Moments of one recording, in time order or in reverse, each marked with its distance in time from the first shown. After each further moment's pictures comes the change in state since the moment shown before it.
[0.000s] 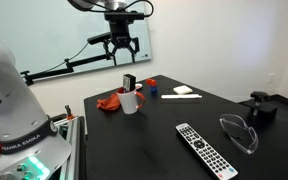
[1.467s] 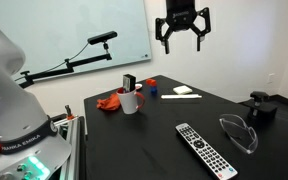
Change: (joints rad) arm -0.323 0.211 -0.249 0.290 -0.007 0.060 0.230
